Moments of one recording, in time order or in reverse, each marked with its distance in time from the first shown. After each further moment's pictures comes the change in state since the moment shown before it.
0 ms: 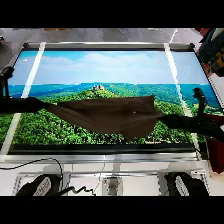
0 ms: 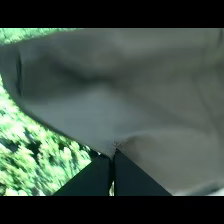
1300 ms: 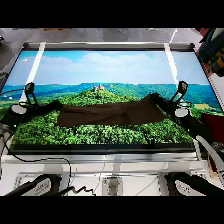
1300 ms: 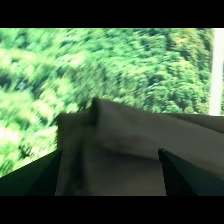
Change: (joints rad) left arm -0.110 -0.267 -0.284 -0.069 0.651 -0.082; right arm 0.352 -0.566 0.003 0.153 -1.078 0.009
